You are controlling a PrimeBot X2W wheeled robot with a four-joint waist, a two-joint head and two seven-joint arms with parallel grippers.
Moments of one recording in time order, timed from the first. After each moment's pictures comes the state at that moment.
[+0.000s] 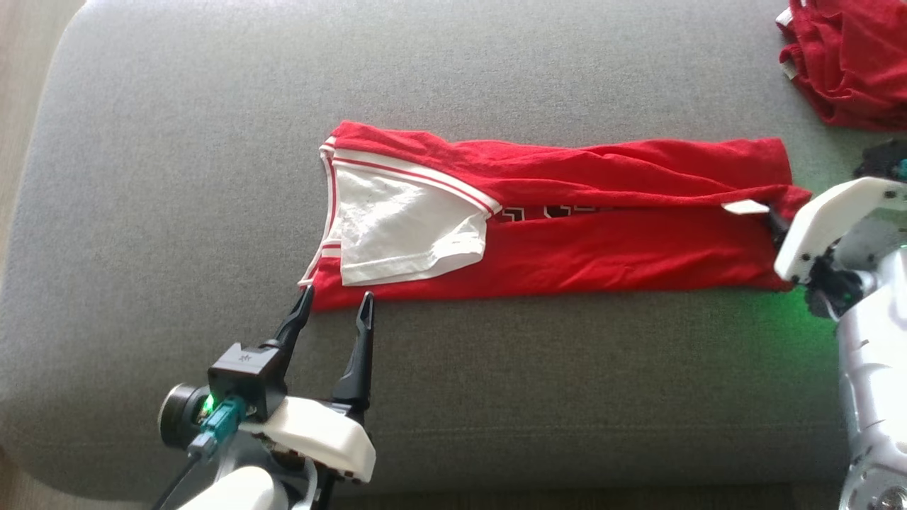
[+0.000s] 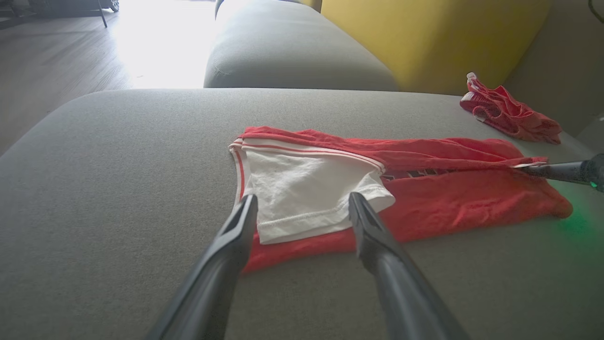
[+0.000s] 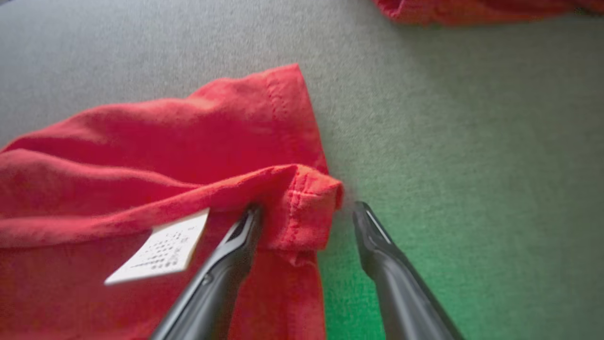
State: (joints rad) left arm -0.23 0.51 -0.90 -0.19 -0.69 0.60 -0.22; right arm -0.77 -0.17 -0.44 1.02 -0.04 0.13 0.30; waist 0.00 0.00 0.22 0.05
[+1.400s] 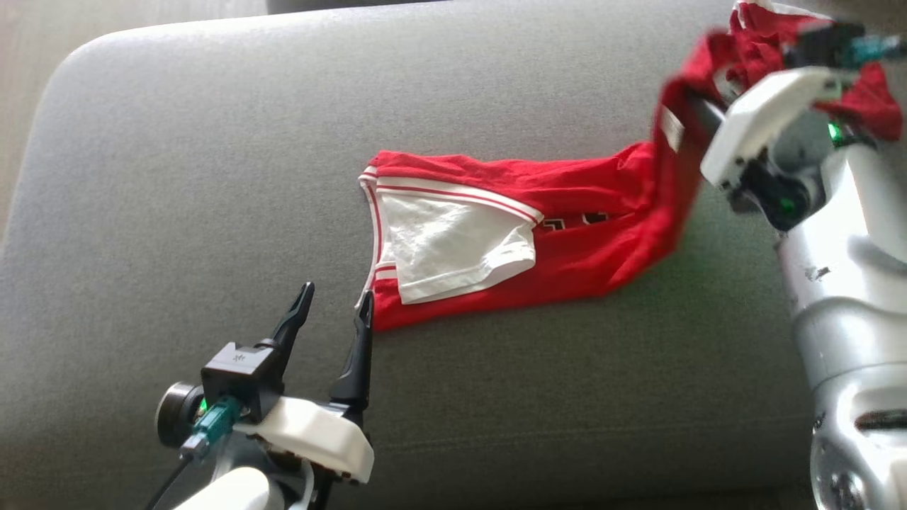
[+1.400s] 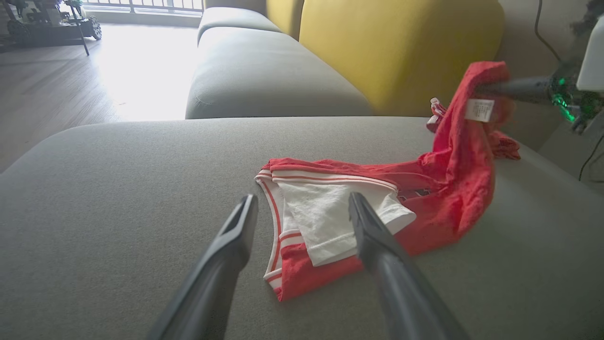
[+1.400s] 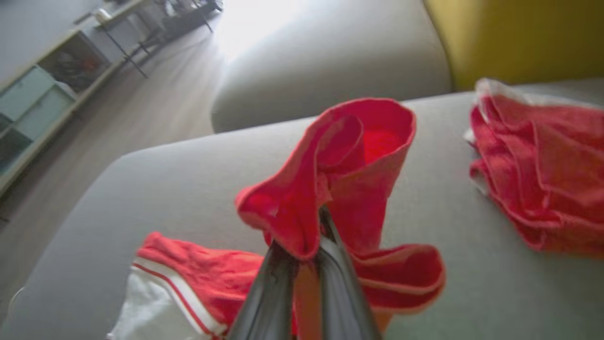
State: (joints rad) left arm -0.23 0.52 -0.90 -0.21 -0.70 0.60 -0.22; right arm -0.90 -0.11 -0.08 0.92 0.34 0.13 0.31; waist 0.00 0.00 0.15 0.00
